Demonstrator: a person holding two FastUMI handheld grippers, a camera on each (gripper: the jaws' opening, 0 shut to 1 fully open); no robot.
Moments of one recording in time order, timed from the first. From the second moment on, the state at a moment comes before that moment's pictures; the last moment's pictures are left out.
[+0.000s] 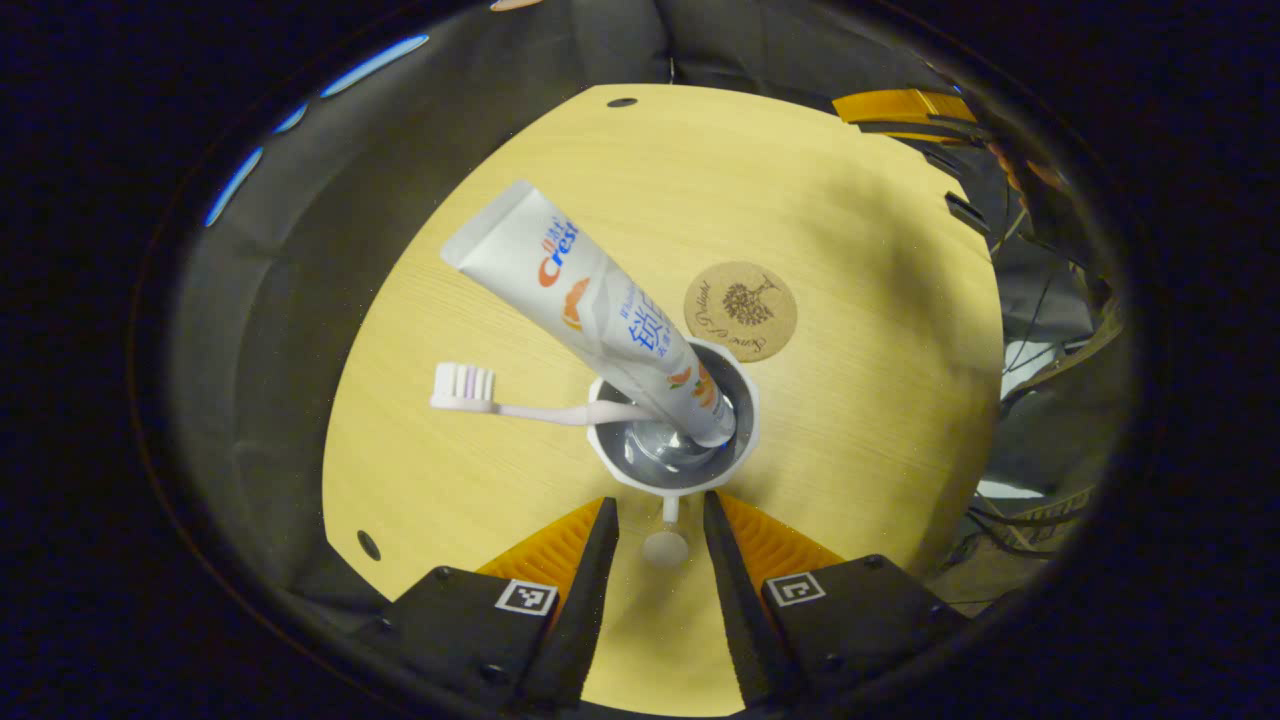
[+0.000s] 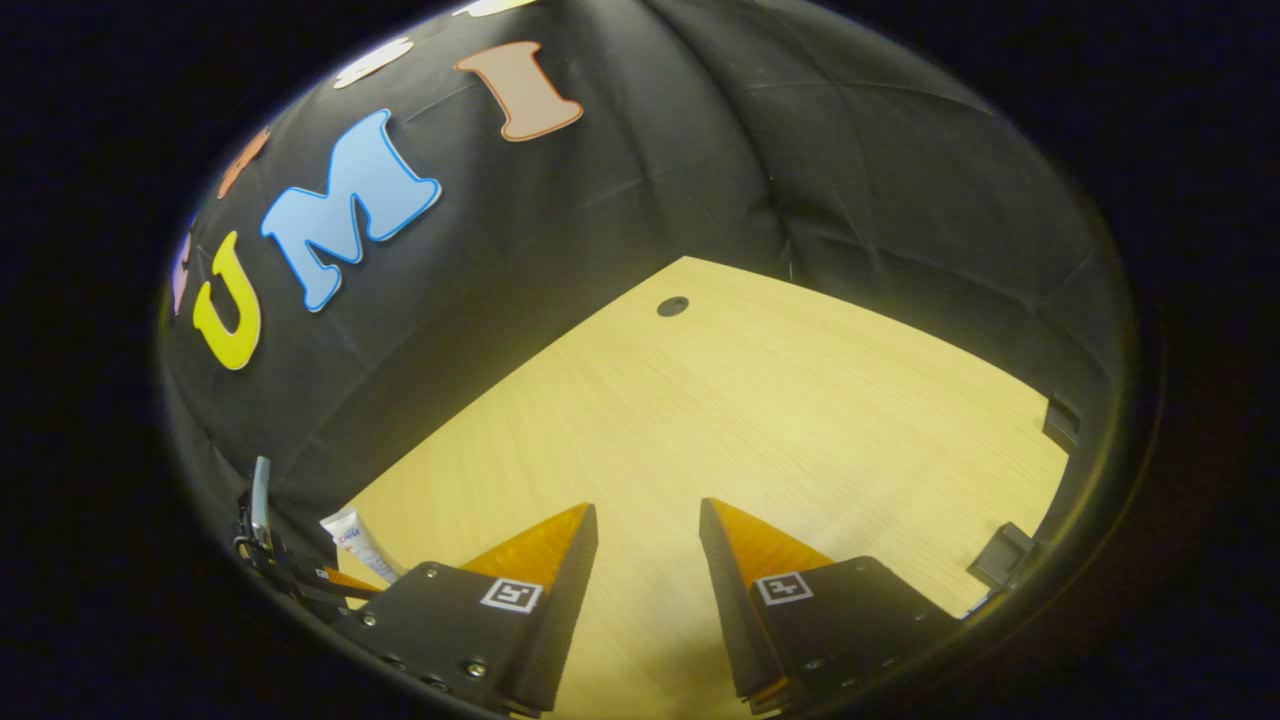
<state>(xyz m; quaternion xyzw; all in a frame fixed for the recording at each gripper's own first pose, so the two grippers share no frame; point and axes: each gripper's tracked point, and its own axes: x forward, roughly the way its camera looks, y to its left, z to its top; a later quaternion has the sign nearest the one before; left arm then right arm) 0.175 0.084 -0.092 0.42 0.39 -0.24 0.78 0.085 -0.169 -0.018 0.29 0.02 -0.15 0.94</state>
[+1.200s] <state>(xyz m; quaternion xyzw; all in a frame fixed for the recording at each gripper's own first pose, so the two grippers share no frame) 0.182 0.072 -0.130 0.39 0.40 -0.28 0.78 0.068 -0.189 -0.055 0.32 0.04 -0.17 0.93</state>
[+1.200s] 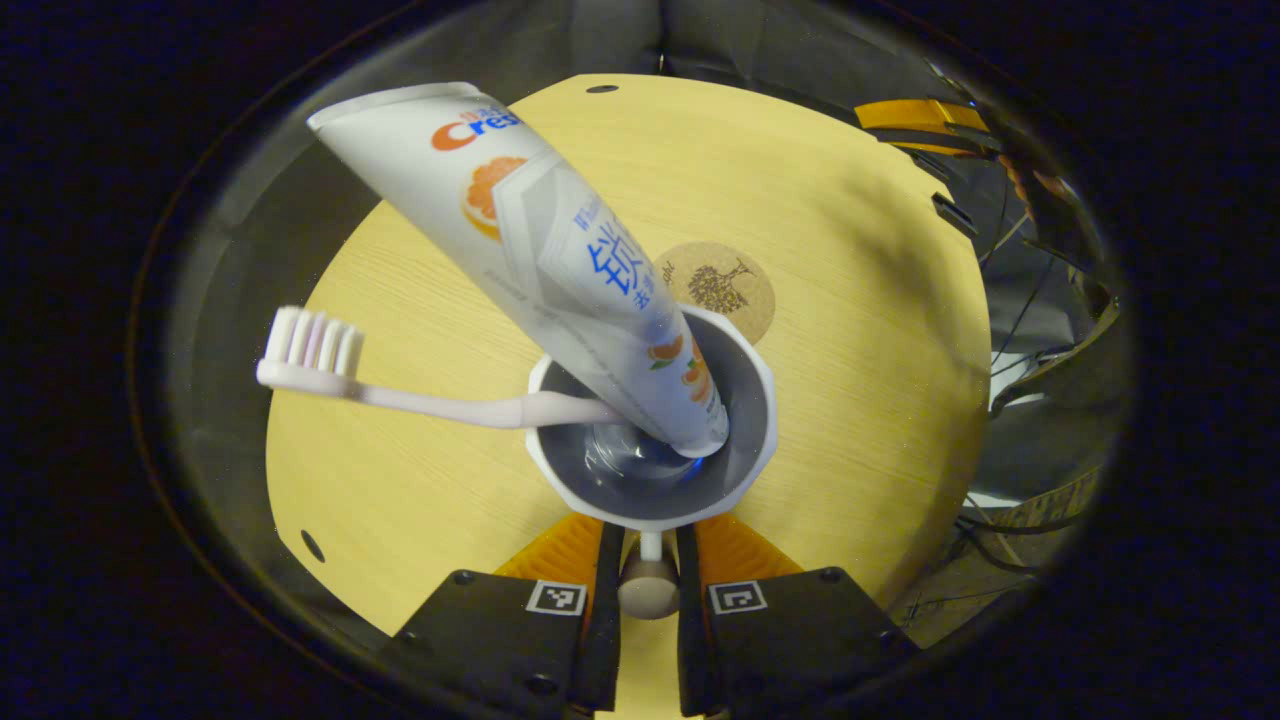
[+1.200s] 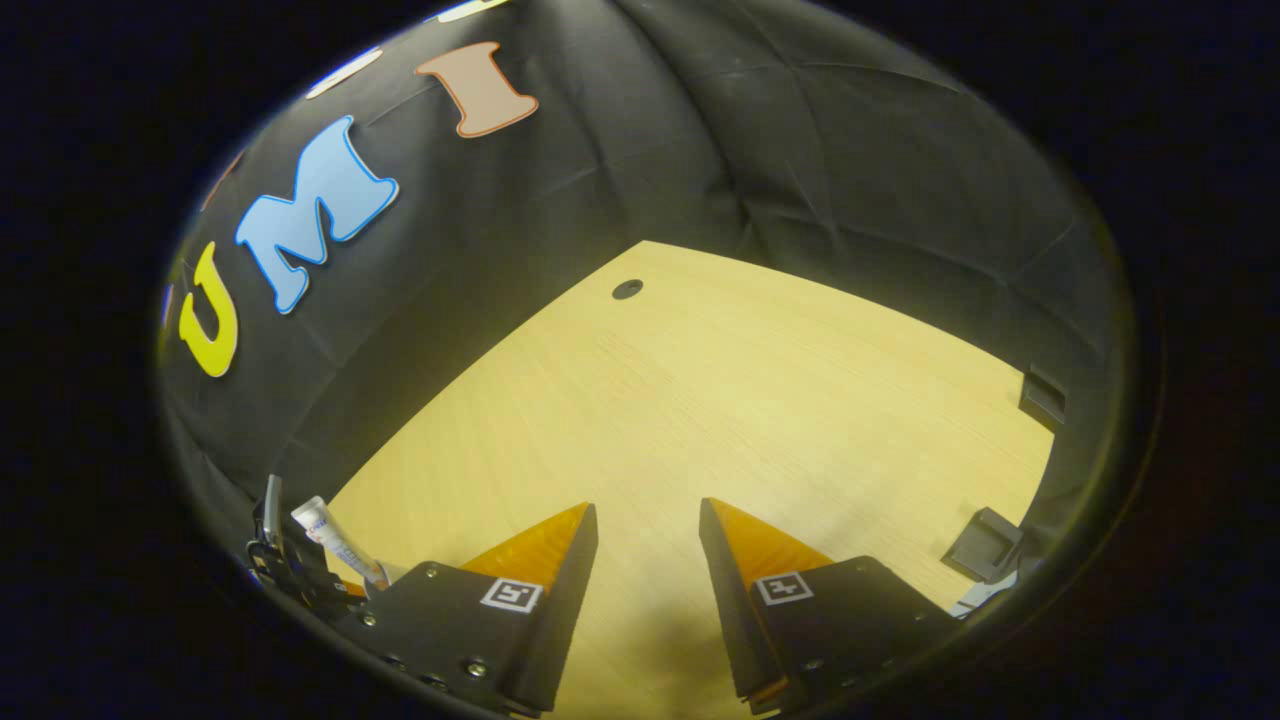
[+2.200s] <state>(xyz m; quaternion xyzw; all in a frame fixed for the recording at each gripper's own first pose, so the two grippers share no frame) 0.096 0.052 -0.122 0.44 0.36 -0.32 0.76 0.019 -0.232 -0.077 0.35 0.03 -0.21 0.91</state>
